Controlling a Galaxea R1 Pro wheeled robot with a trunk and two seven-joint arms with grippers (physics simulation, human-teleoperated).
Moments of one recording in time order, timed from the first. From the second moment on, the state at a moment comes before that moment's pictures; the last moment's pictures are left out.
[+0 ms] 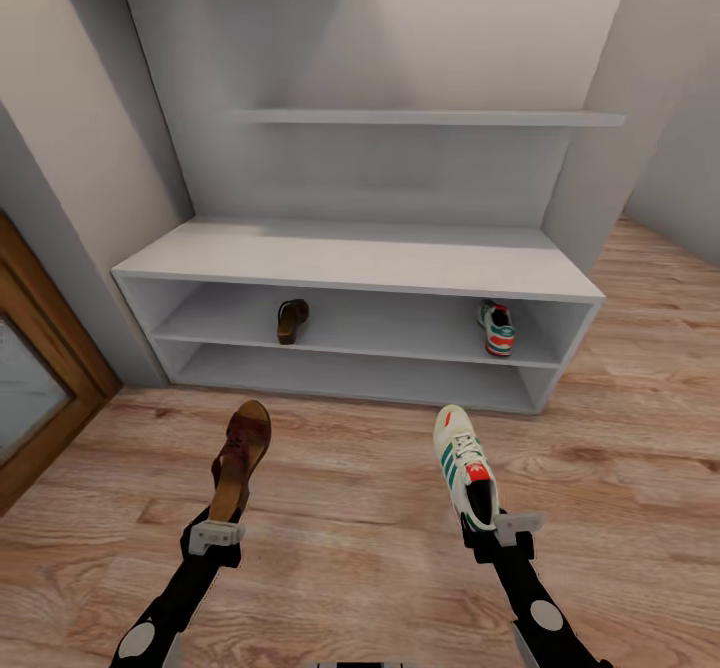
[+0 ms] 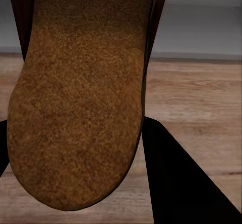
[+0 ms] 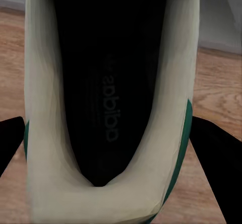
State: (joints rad) left arm -0.27 -0.02 0.28 -0.80 -0.12 -0.41 -0.35; right arm -0.32 -0.05 0.05 -0.73 0.07 -0.26 -0.07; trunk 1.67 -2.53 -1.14
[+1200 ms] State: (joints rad) left arm -0.27 -0.02 0.29 -0.80 -0.12 -0.42 -0.35; right arm -0.32 -0.05 0.05 -0.74 0.06 -0.26 -0.07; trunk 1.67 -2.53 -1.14
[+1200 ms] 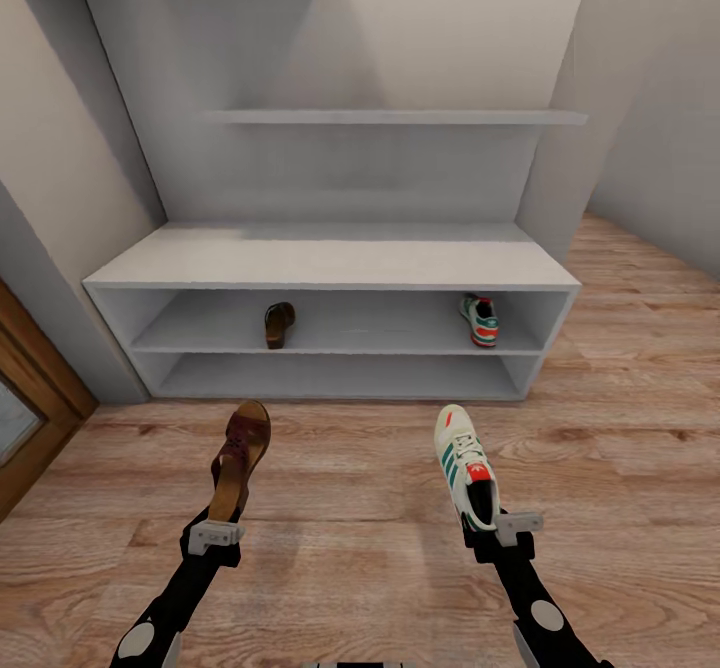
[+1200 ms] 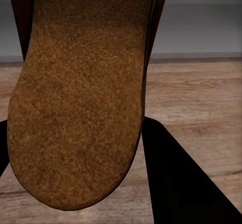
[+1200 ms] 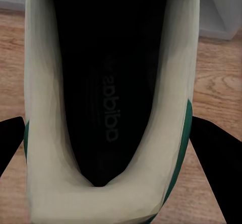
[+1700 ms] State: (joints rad) left arm -0.27 -0.02 0.29 -0.80 -0.12 -0.42 -0.35; right arm -0.32 -0.04 0.05 -0.74 0.06 -0.26 -0.08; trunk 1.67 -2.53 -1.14
